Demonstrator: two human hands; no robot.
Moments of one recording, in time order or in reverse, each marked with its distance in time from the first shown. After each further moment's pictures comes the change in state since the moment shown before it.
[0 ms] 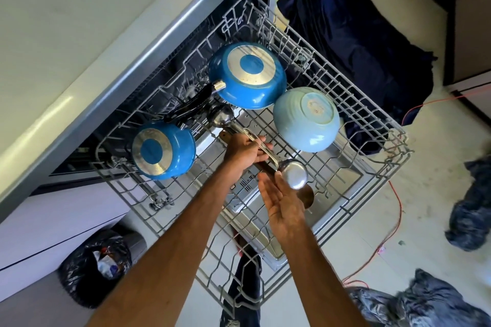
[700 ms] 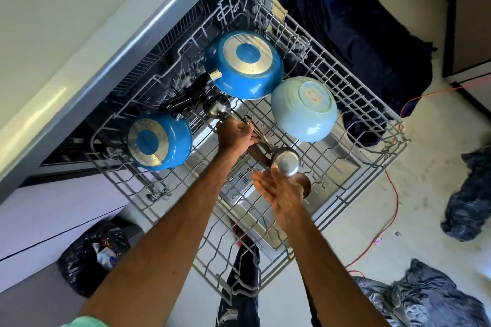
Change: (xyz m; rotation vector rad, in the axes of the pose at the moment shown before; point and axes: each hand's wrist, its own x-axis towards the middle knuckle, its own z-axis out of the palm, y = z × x) left_hand 0.016 0.000 -0.006 0.213 0.172 0.164; right_hand 0.021 -0.003 -0.005 -0.399 0.060 -0.083
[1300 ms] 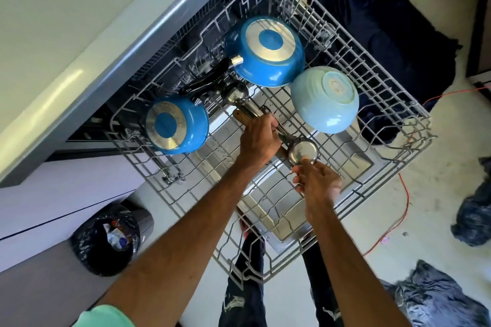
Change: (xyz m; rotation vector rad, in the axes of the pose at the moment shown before) left_hand -0.028 -0.020 0.004 0.619 -0.020 0.397; right_hand 0.006 -0.005 -0.027 -0.313 0.256 -0.304
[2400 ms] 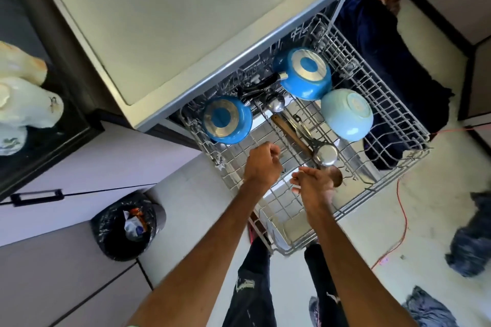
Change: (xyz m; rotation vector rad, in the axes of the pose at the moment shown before) left_hand -0.127 -0.038 -0.068 -0.271 0.125 -0.126; right_hand -0.099 0.016 0.024 -0.220 -0.145 -0.182
